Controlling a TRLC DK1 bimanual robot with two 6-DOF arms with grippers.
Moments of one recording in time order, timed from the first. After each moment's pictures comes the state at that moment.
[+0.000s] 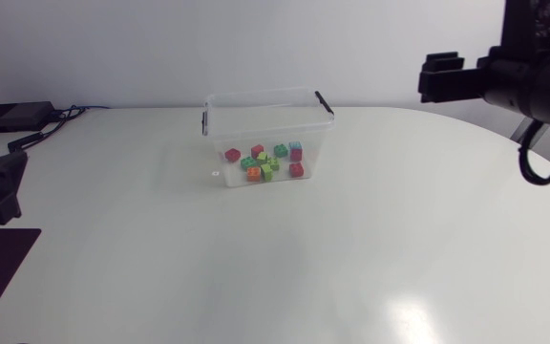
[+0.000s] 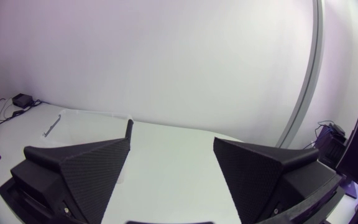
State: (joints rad) left arm -0.16 0.47 0.73 -0.53 -0.30 0.20; right arm 0.32 1.06 0.98 -0.19 0.33 -0.04
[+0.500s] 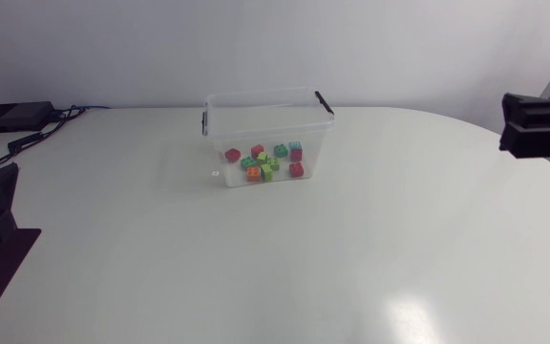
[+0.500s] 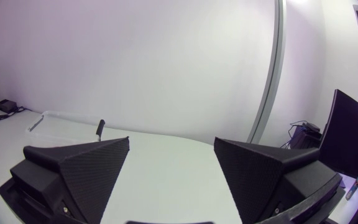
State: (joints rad) left arm -0.13 0.35 0.63 -0.50 -0.30 0.21; right arm 0.18 0.64 0.71 -0.19 0.33 -0.12
